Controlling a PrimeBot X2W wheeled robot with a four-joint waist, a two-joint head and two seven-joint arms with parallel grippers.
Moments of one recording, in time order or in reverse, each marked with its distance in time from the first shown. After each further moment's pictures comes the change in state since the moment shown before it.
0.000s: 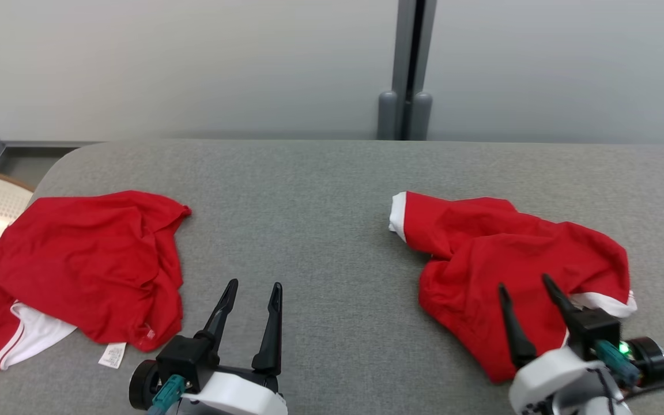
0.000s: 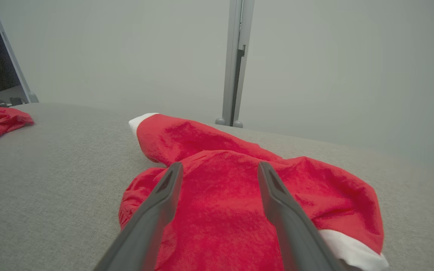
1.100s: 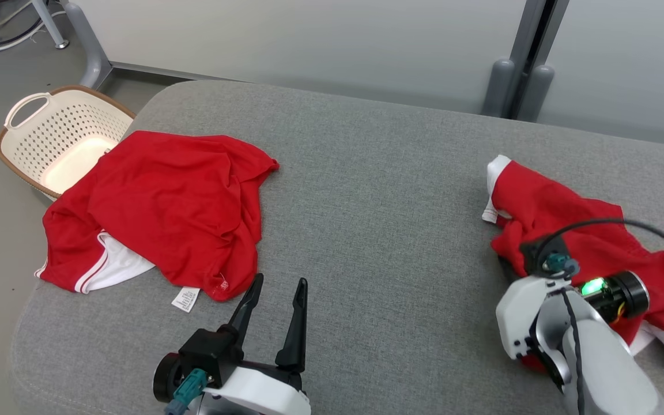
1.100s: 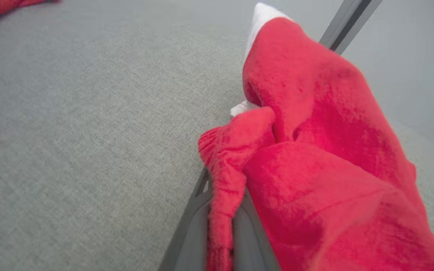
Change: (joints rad) left arm -0.036 0.000 -0.103 -0.015 -0.071 0.044 0.000; right arm -0.310 -0.072 0.154 0.293 -0.057 0.000 0.343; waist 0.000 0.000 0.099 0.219
